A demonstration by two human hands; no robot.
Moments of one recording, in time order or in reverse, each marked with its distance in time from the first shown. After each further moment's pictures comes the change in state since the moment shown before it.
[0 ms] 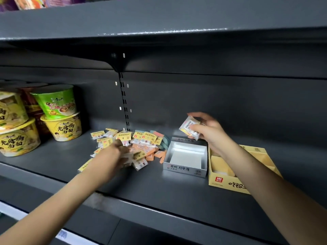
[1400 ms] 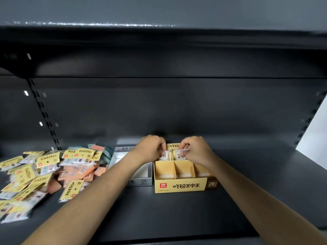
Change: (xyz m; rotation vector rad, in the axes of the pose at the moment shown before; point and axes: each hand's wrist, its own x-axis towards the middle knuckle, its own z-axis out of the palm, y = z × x) left_hand 0.155 0.221 0.049 -0.363 -0.221 0.343; right_hand -0.039 0.036 -0.125 -1.033 0.181 0.018
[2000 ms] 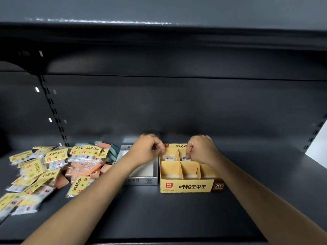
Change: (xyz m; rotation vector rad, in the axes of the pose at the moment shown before) left_hand -0.026 -0.023 -0.010 -0.111 0.164 0.087; right_hand 0.013 -0.006 -0.001 -0.332 -0.067 -0.091
